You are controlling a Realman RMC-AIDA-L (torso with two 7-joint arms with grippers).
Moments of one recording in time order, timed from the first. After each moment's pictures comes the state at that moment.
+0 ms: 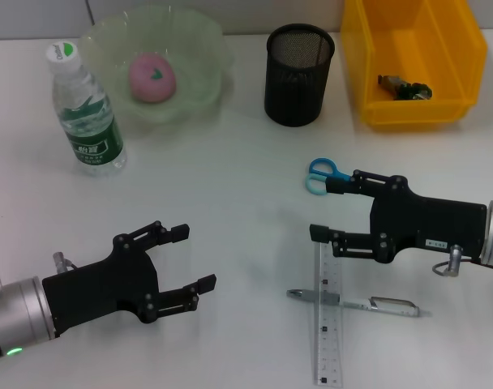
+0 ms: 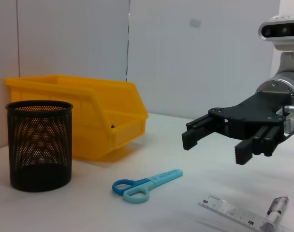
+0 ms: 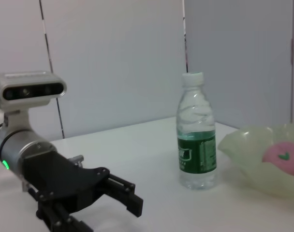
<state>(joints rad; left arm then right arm) -0.38 -2.07 0.66 0.24 1.92 1.51 -0.70 0.48 2.08 -0.81 -0.41 -1.83 -1.50 0.94</state>
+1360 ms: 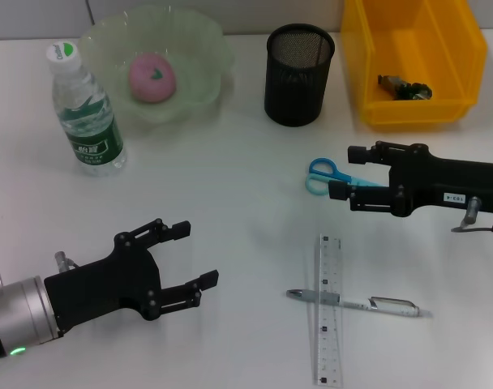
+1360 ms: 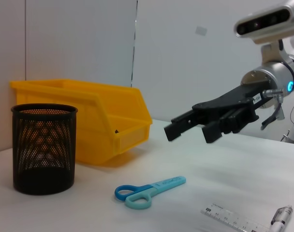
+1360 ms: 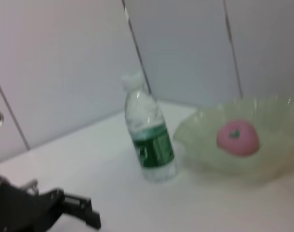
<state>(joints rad) -0.38 -2.07 0.64 0.22 1.91 1.51 -0.70 0.49 2.07 -0.79 -0.60 -1.90 -1.46 1.35</state>
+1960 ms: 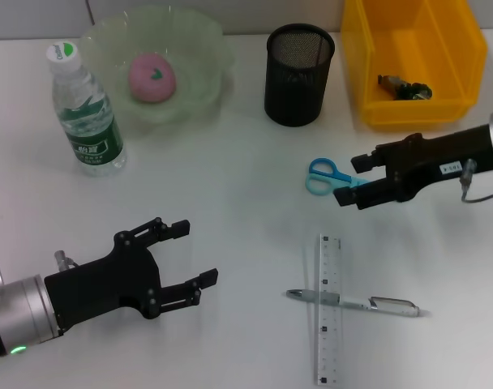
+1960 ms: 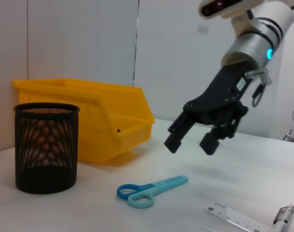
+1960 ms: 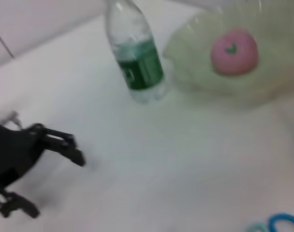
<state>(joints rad) -0.39 -2.07 0.64 0.22 1.91 1.51 -0.70 0.67 2.05 -0.87 -0.86 -2.30 -1.51 1.85</state>
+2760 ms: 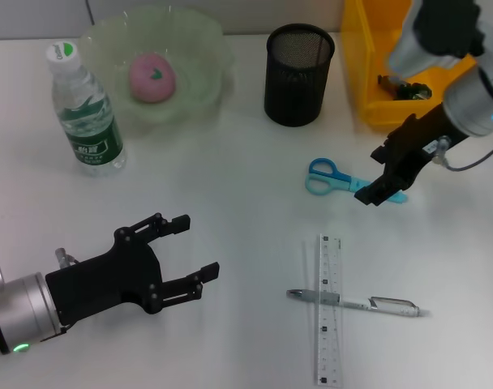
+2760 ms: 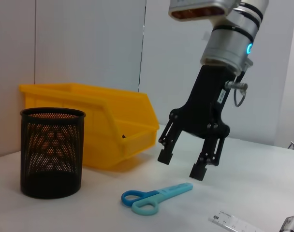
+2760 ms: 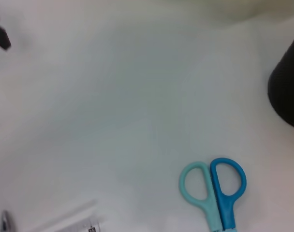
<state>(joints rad) -0.39 -2.07 0.64 0.20 1.89 1.50 -0.70 0.82 2.08 -1.15 -0.95 -2.64 -1.45 2.07</state>
